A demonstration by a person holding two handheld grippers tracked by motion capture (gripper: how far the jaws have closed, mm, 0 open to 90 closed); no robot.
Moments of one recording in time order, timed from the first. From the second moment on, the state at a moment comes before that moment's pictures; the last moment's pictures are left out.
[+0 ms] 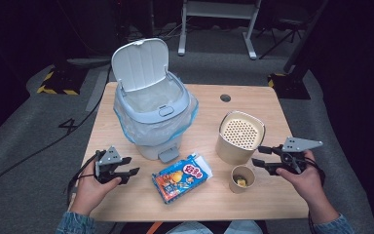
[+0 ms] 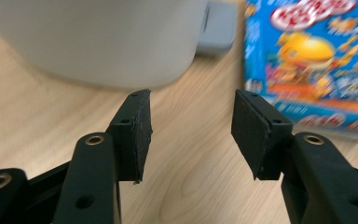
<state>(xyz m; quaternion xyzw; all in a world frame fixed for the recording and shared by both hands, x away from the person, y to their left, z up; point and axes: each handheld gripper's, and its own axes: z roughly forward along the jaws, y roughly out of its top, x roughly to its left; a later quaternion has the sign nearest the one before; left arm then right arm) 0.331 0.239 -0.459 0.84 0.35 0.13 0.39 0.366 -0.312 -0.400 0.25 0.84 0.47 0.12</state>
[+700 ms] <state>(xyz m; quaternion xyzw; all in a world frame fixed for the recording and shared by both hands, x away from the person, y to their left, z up) 0.333 0.246 -0.501 0.85 0.37 0.13 0.36 0.365 -0.219 -0.393 0.15 0.88 0.45 0.08</state>
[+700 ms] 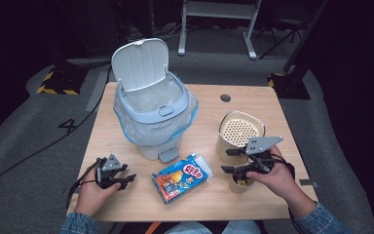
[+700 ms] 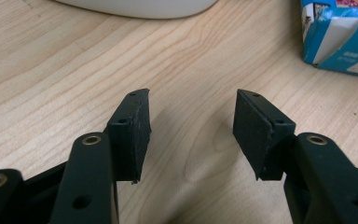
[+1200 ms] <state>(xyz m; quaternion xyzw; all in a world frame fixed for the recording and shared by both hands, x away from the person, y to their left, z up) 0.335 0.245 -0.503 0.85 0.36 0.14 0.36 0.361 -0.158 -0.406 0.08 0.93 0.35 0.08</state>
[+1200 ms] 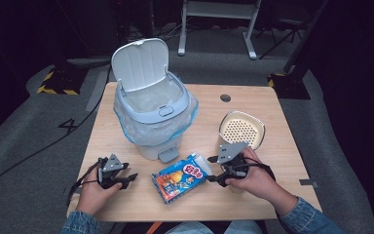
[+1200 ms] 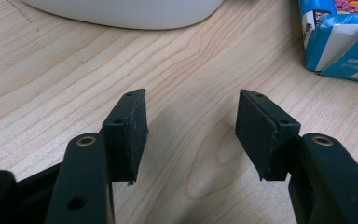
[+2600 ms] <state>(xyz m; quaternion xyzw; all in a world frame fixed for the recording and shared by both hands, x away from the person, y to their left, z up) 0.339 0.245 -0.503 0.84 0.36 0.13 0.37 0.367 -0.103 -0.444 0.03 0.98 0.19 0.06</state>
